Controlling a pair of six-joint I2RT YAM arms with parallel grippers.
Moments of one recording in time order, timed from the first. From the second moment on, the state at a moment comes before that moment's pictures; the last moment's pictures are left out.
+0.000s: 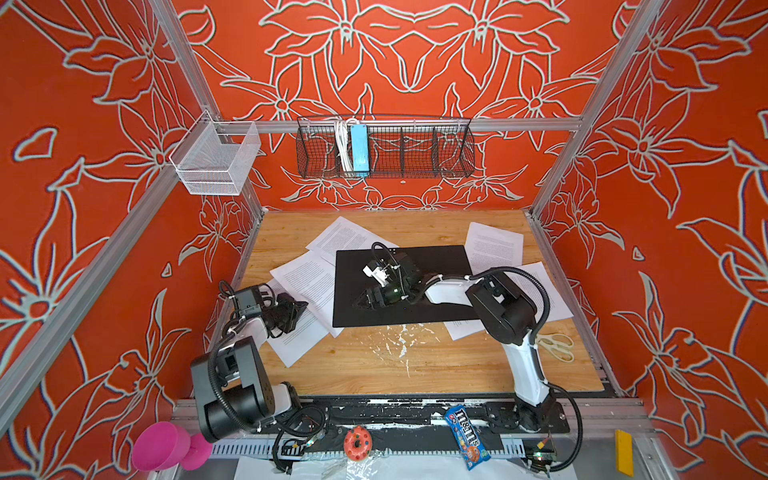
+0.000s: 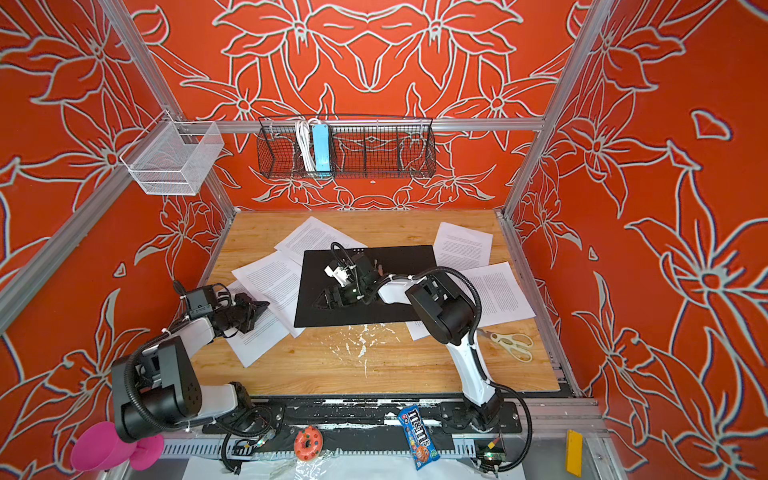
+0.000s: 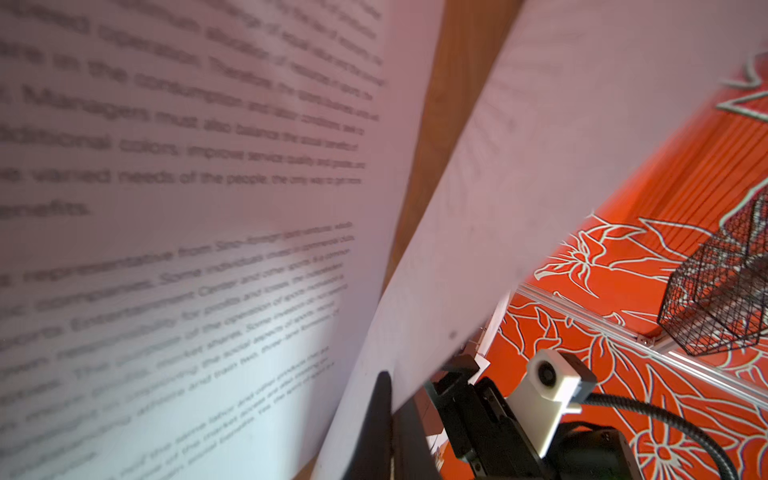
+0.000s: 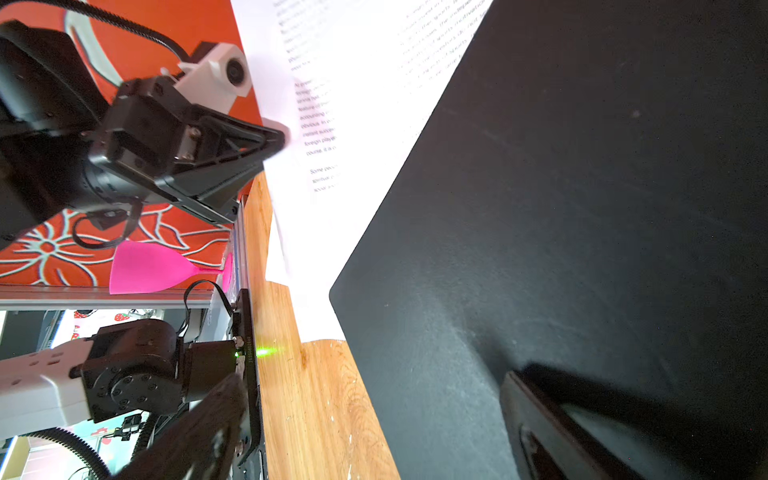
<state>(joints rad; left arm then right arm) 0.49 1.30 0.51 -0.17 0.76 -0.85 0.72 2.15 1.30 0.12 -0.80 0.53</state>
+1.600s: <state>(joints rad) -0.66 1.60 1.72 -0.70 0.56 -0.62 0.12 1.19 0.91 -0.48 -0.30 0.54</state>
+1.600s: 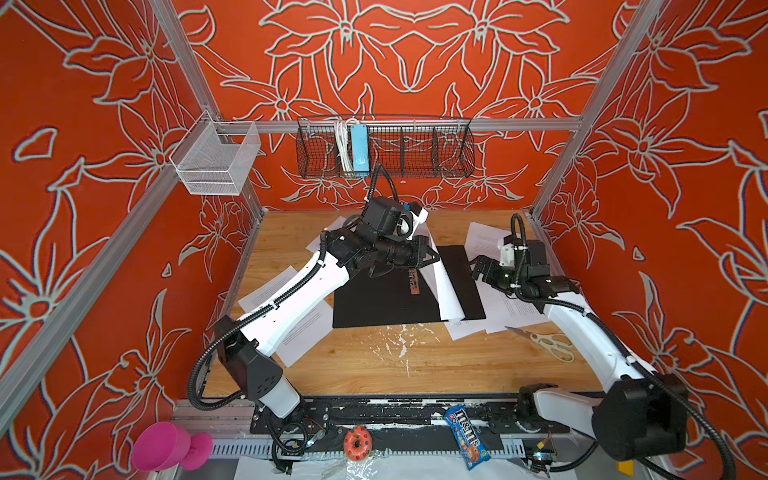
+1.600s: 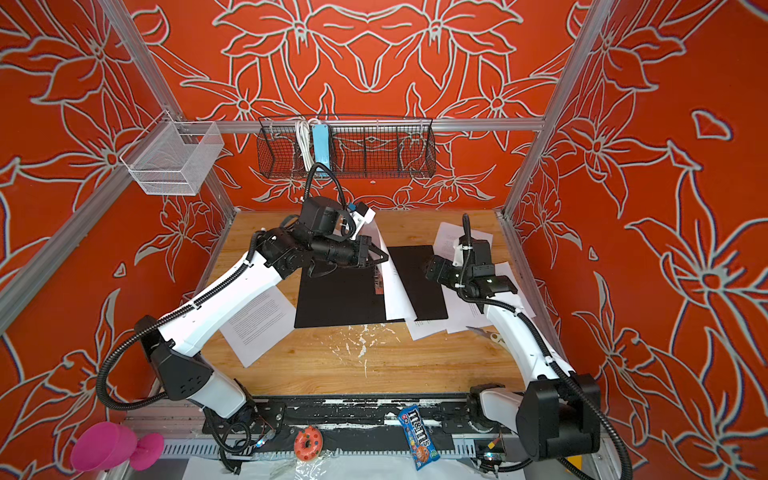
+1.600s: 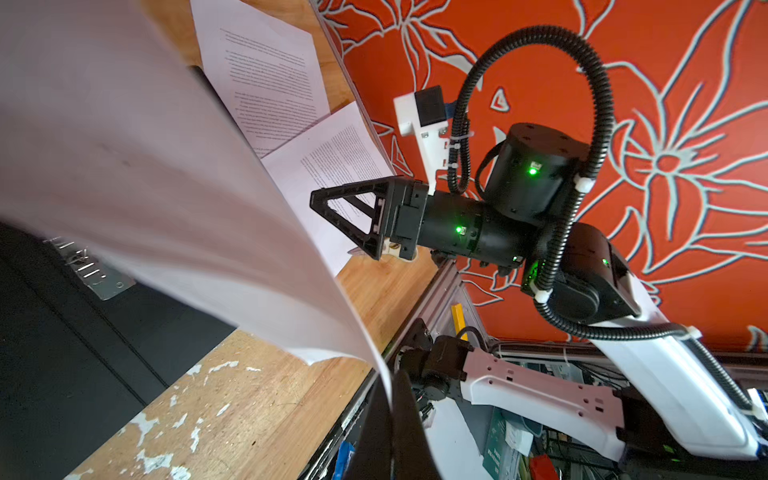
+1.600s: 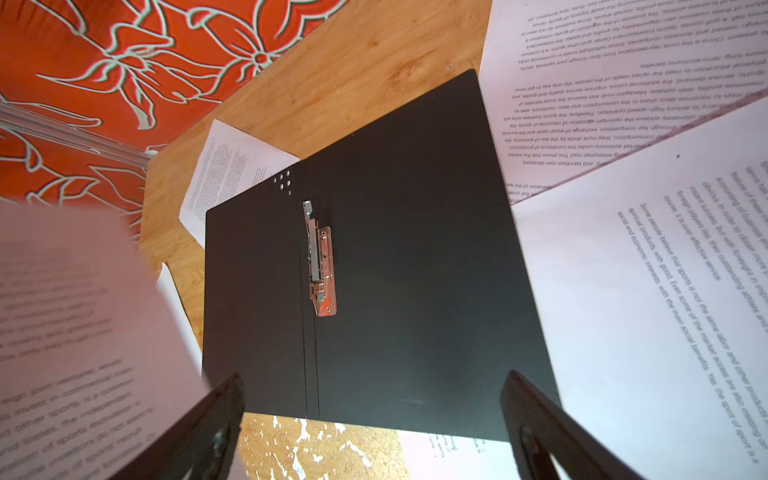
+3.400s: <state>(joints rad) -0.33 2.06 1.53 -0.98 0.43 -0.45 0.37 1.77 0.97 -0.19 -0.47 0.55</state>
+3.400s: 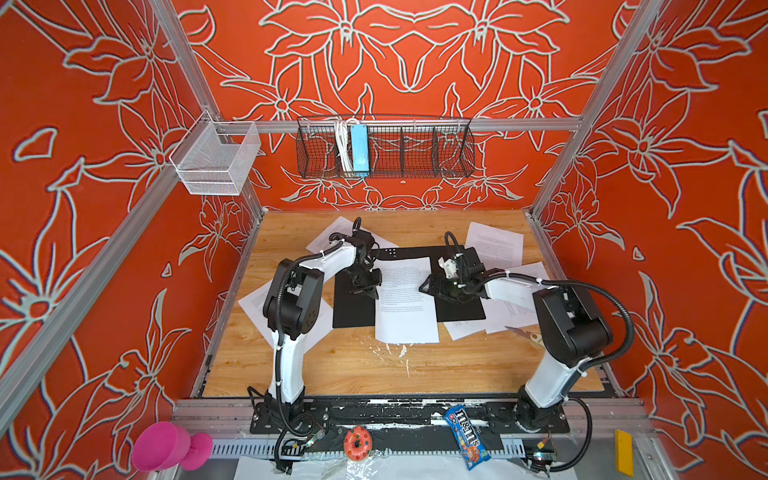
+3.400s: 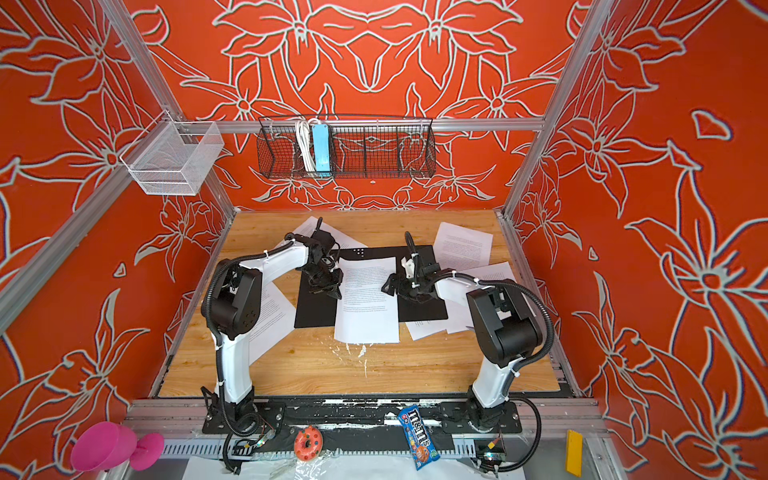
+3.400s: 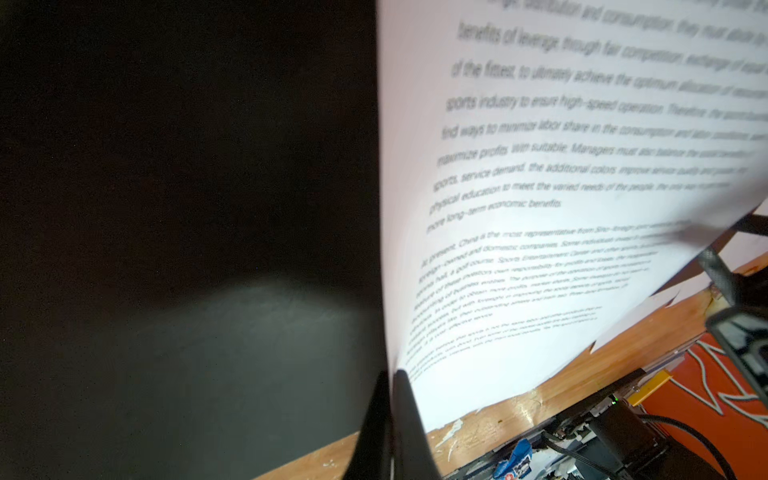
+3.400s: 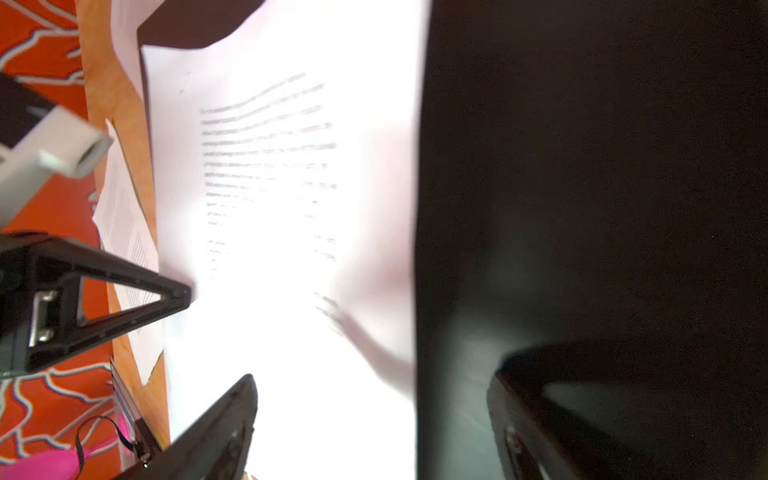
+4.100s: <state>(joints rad) -0.33 2.10 1.53 -0.99 0.42 -0.47 0.39 1.79 0.89 -0.02 -0.52 0.65</state>
